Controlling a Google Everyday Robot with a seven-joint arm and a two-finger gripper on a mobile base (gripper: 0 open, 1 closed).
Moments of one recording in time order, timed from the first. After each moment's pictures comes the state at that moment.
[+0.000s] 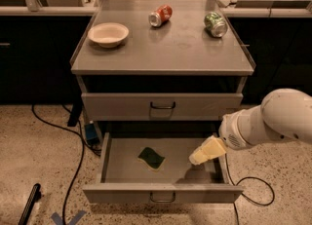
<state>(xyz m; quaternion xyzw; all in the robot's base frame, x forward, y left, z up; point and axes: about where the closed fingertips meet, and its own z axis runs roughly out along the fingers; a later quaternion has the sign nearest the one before) 0.489 -0.166 0.715 -0.39 0.87 0.11 0.27</state>
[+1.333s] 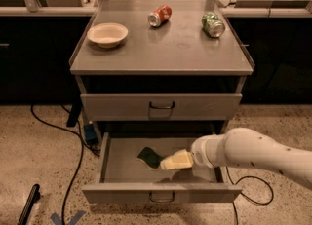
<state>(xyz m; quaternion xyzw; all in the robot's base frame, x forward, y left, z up) 0.503 -0.104 0.613 -0.26 0.90 0.18 0.30</state>
